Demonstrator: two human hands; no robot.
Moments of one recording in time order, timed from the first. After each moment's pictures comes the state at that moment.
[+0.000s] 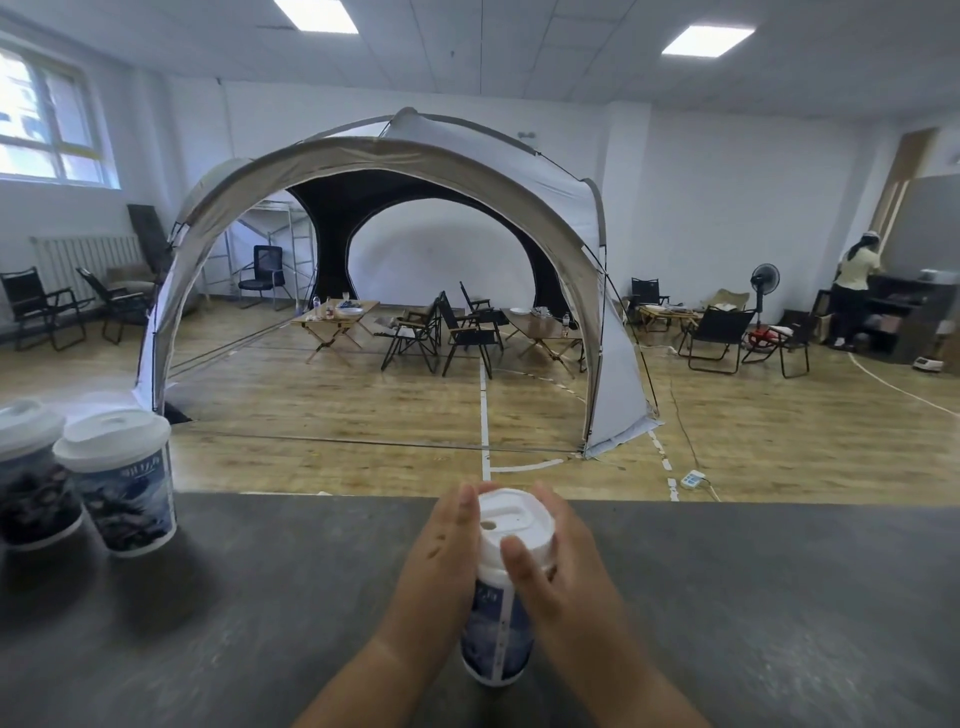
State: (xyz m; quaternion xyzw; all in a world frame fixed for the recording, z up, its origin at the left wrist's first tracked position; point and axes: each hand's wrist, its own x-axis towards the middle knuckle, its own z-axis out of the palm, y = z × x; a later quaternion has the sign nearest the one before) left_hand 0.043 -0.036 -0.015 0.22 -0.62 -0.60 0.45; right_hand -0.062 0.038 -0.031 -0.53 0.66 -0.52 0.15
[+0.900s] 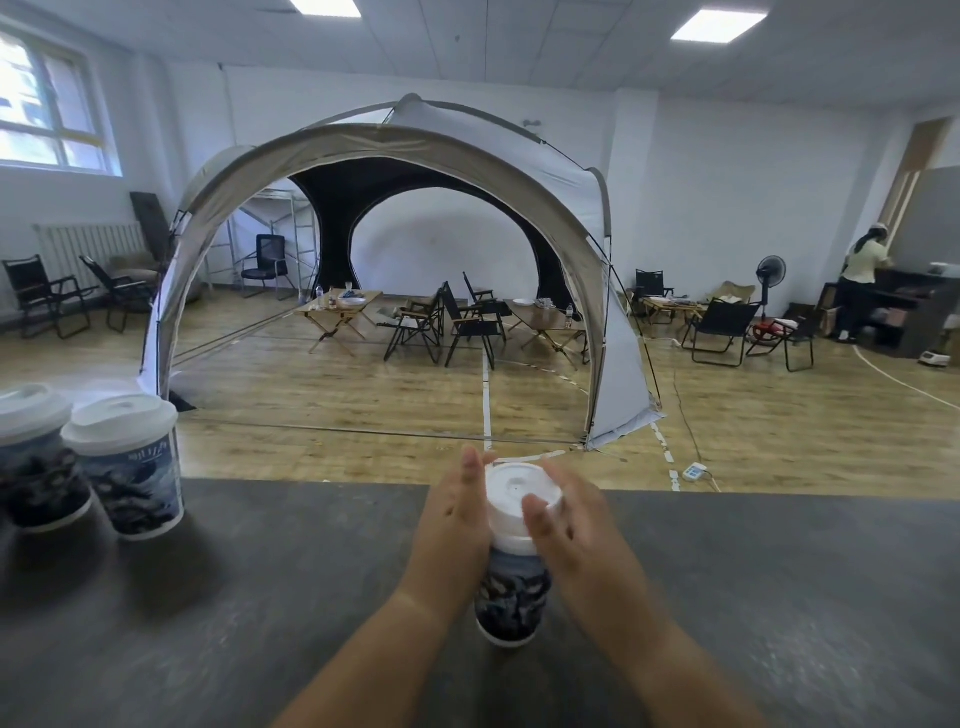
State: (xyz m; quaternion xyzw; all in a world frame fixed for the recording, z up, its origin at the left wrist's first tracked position) left_hand 0.031 -0.046 -0.006 0.27 -0.62 -0.57 0.46; right_hand -0.074 0.035 -0.011 -0.51 0.68 -0.50 0.15
